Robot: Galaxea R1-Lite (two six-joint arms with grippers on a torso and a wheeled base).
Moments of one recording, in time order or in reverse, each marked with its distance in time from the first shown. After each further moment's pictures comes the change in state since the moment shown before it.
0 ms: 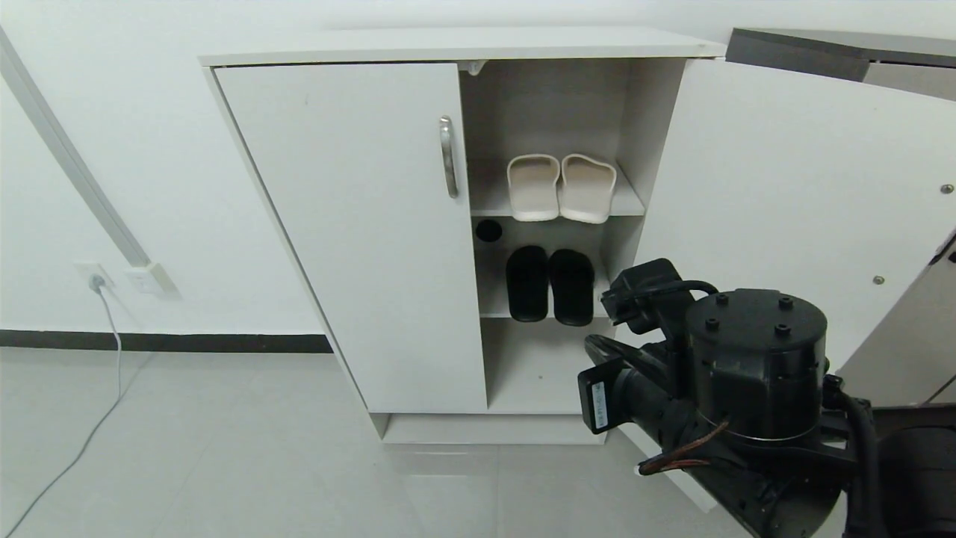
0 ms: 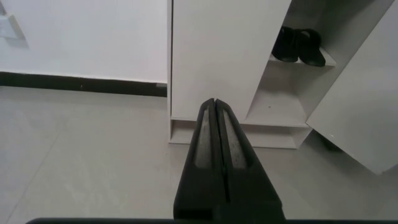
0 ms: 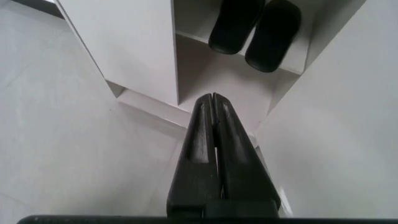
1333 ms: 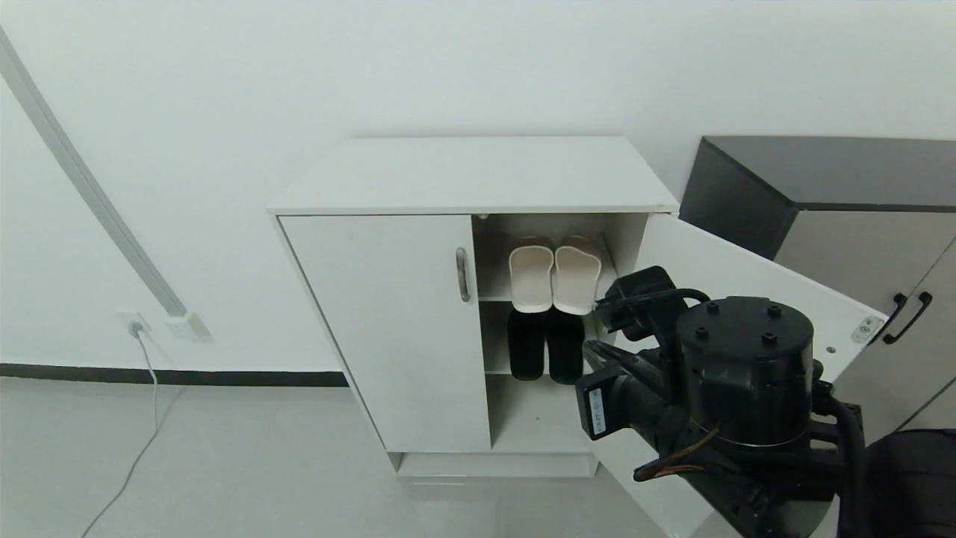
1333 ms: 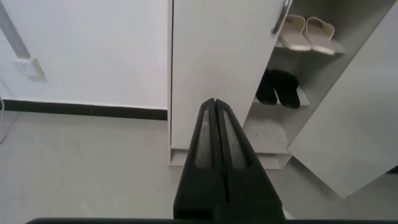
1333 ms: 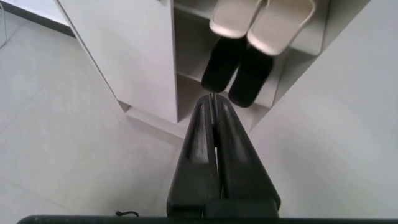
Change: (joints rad) left arm 0.000 0.000 0.000 0.000 0.000 0.000; right arm 0.000 0.013 0.007 -0.001 -0.001 -0.001
